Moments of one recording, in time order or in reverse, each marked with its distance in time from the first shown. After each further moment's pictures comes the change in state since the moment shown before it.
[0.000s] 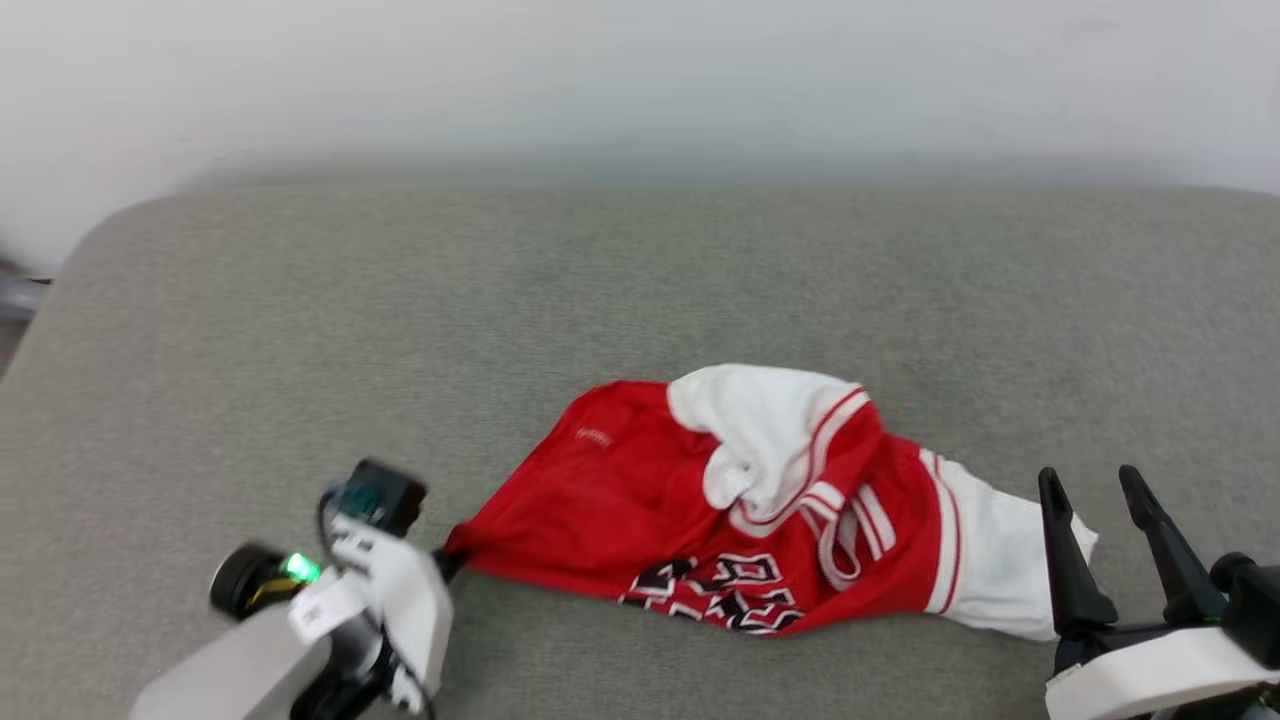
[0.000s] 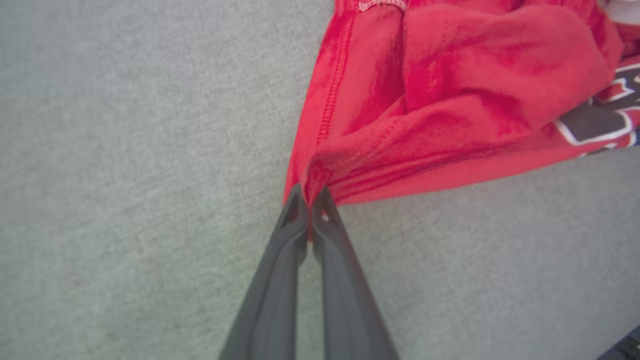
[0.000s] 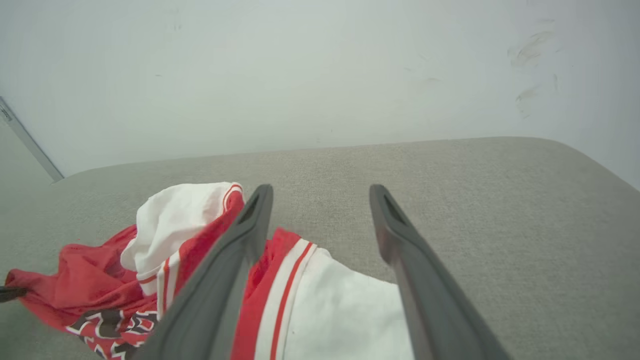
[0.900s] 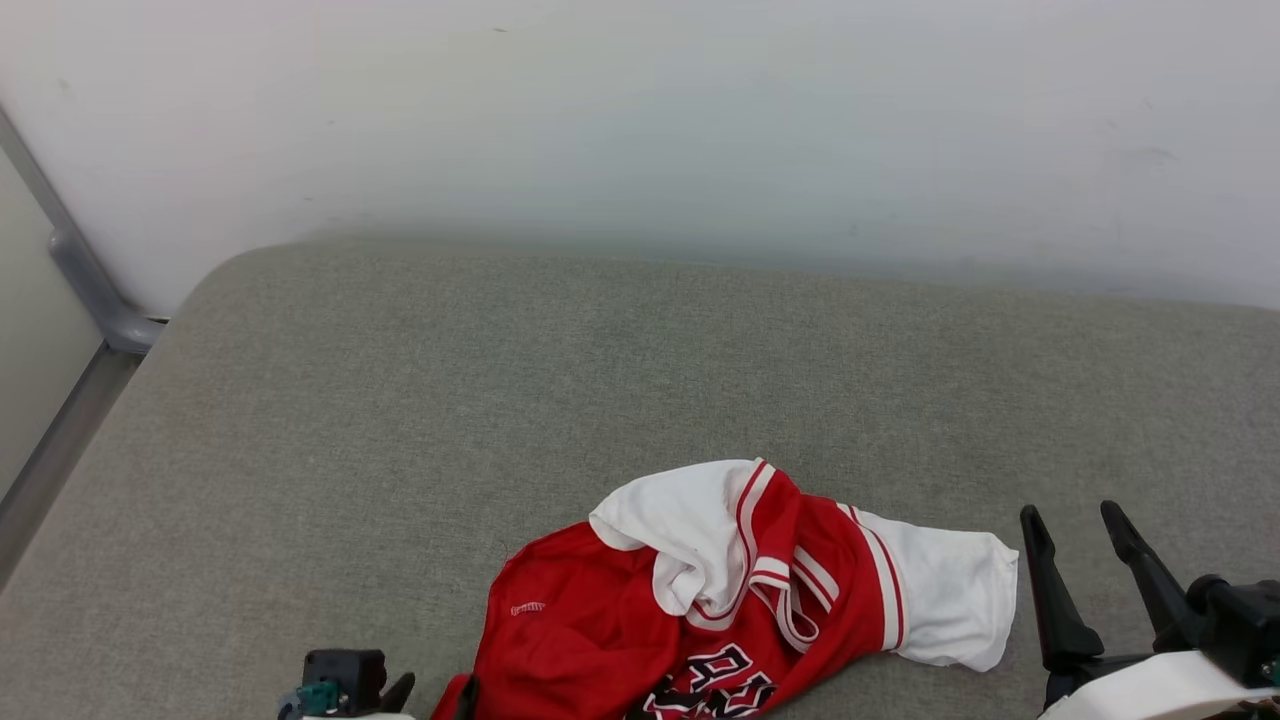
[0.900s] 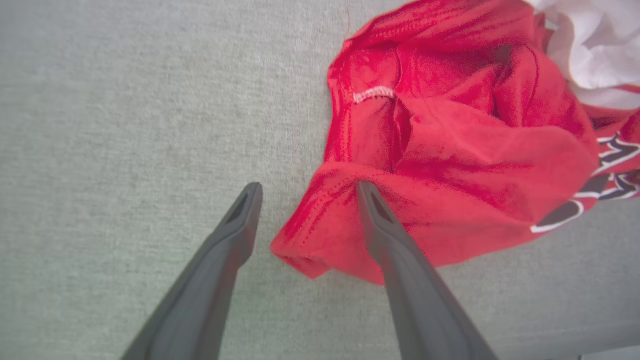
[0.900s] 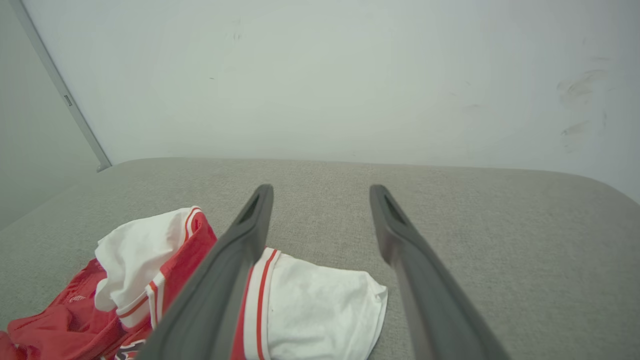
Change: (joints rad) left arm 0.416 0.003 0.104 -0.200 -0.144 0.281 -0.287; right arm 0.063 0.000 0.016 -0.042 -0.025 0.000 0.071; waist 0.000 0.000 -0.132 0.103
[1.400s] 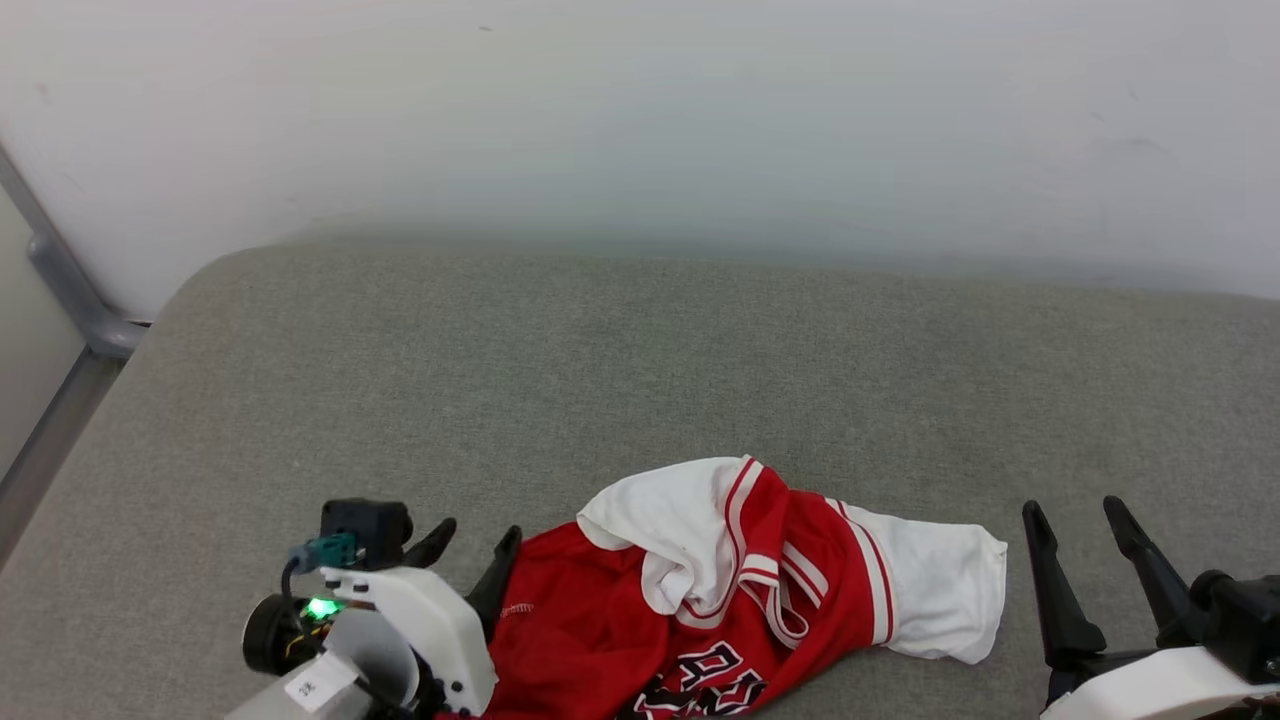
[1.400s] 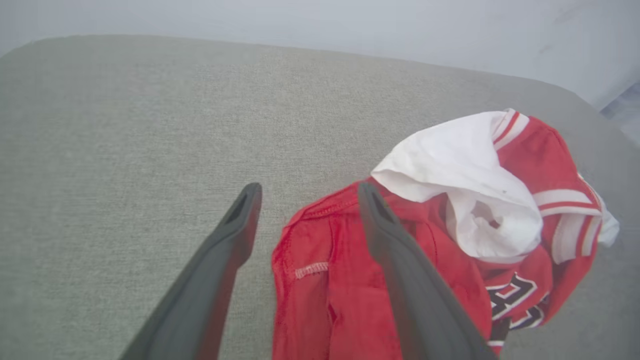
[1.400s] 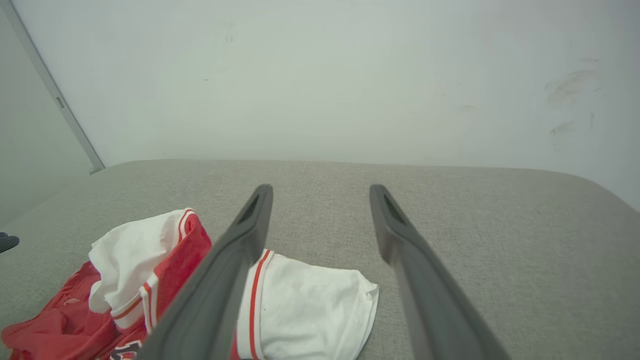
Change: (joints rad) left arm -0.175 -0.025 0.083 -0.035 0.074 -0.063 0.026; right arm 0.000 0.000 -0.005 -0.022 0.001 0.000 0.018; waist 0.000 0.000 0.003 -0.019
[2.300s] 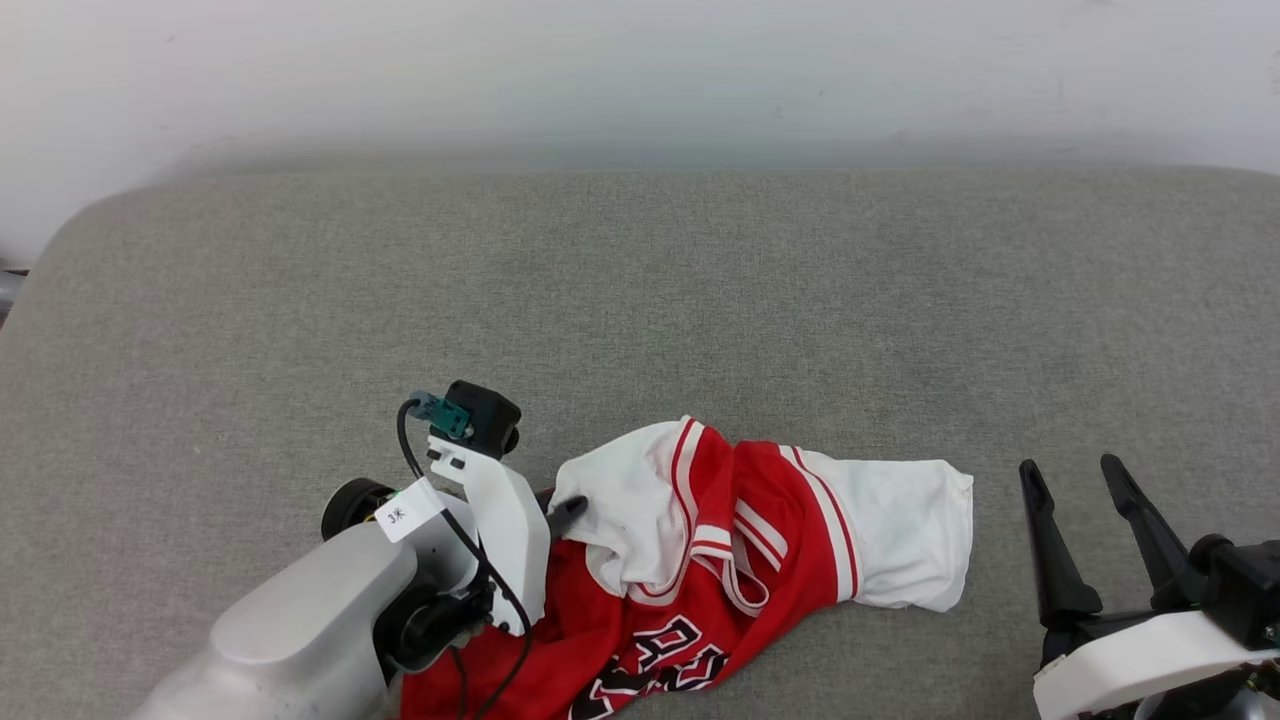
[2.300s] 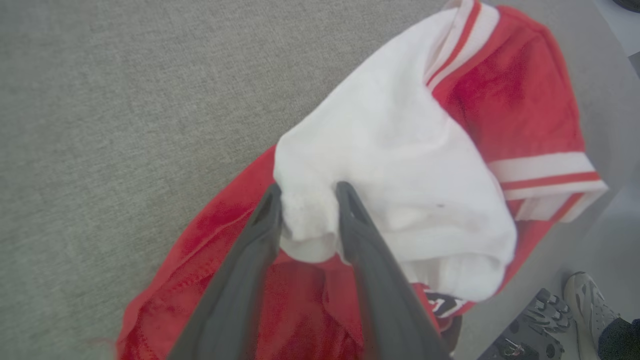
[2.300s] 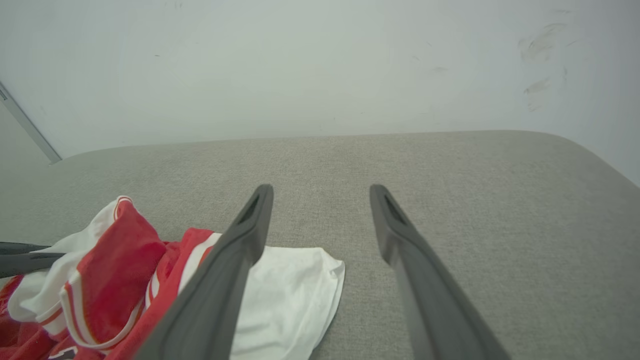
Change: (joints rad) left arm -0.302 -0.092 -0.129 0.169 -0.070 -0.265 0.421; right arm -0.067 0.000 0.010 0.022 0.000 0.000 -0.020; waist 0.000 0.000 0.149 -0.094
